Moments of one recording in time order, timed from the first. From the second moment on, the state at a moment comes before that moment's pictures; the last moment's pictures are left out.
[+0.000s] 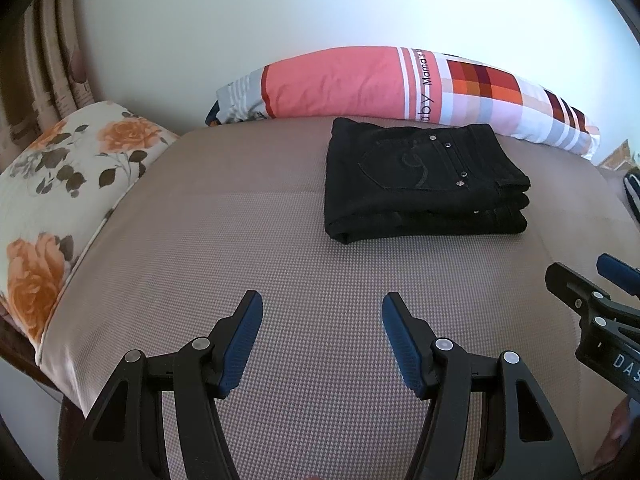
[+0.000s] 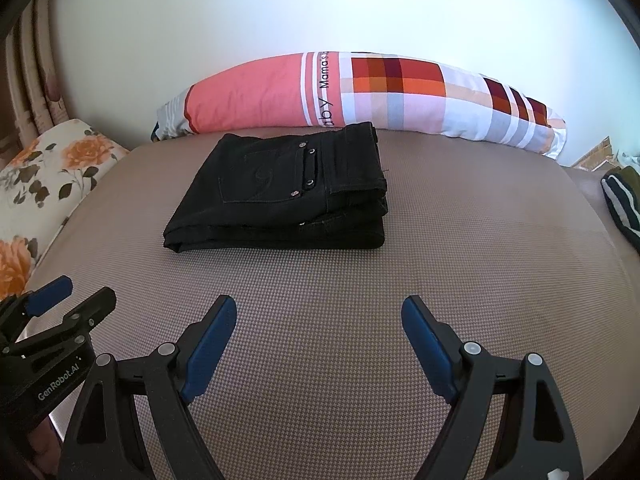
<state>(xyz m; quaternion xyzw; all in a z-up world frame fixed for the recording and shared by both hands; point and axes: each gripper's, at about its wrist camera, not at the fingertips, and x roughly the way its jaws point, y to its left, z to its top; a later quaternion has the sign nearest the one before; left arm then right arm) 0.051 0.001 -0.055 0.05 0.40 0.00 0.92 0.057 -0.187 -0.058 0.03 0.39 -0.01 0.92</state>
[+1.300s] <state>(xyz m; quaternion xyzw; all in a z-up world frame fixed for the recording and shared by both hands) 0.051 0.000 -0.061 0.06 0.40 -0.01 0.91 0.060 -0.191 -0.064 0.02 0.40 -0.01 0.92</state>
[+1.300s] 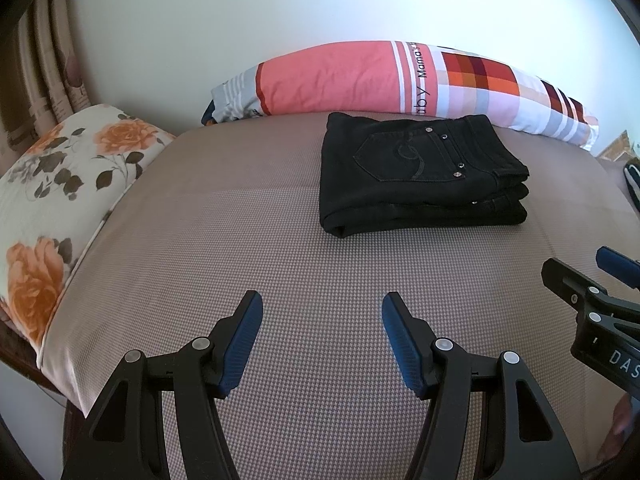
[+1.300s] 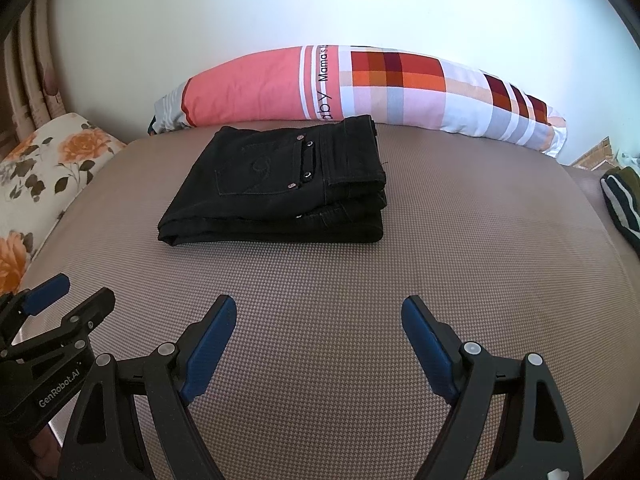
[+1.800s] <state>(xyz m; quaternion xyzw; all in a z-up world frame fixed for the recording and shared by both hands) 0.055 -0.001 -0.063 0.06 0.40 -0.01 0.91 0.062 -0.196 -0.067 0.02 0.40 -0.01 0.91</state>
